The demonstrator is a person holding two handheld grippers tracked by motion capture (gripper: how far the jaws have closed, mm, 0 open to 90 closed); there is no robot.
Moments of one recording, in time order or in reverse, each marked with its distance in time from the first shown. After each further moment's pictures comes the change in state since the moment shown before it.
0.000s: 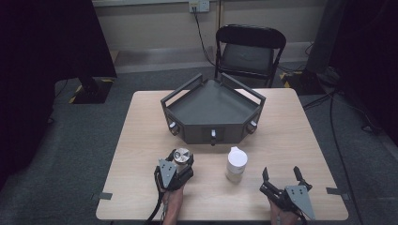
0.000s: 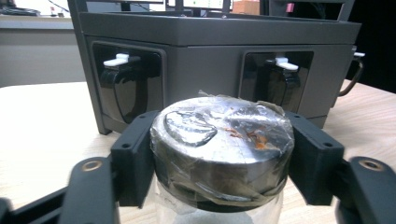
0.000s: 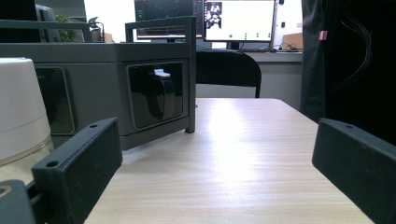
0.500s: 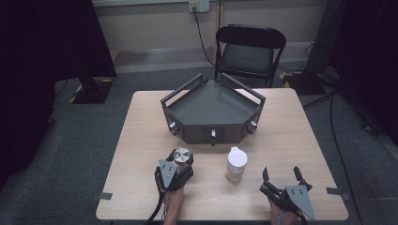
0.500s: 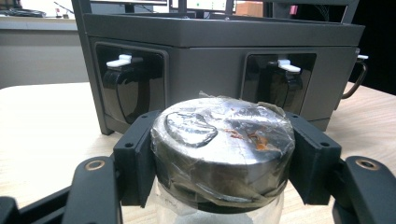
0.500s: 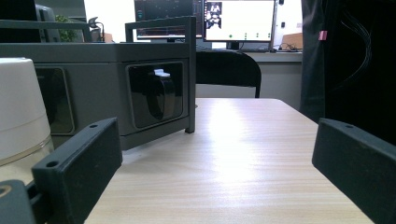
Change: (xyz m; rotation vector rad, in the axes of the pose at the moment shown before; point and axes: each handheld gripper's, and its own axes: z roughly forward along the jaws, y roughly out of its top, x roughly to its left) left arm -0.002 0.000 -0.001 -0.003 0.010 -0.007; right arm 0.000 0.000 0.000 0.000 0.000 0.000
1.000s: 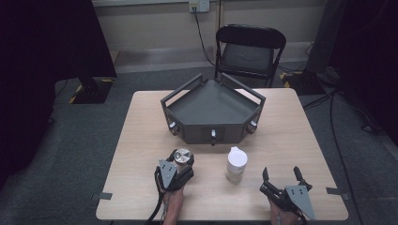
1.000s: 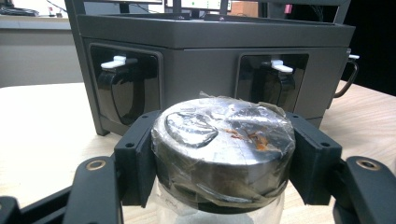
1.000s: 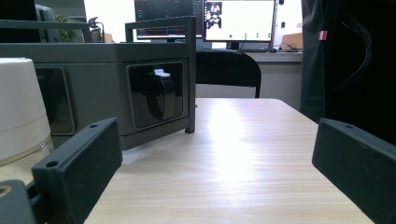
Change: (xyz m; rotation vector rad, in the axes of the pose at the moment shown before) left arm 0.002 0.003 -0.002 0.003 -0.020 0.004; right arm 0.000 0.000 0.000 0.000 0.000 0.000
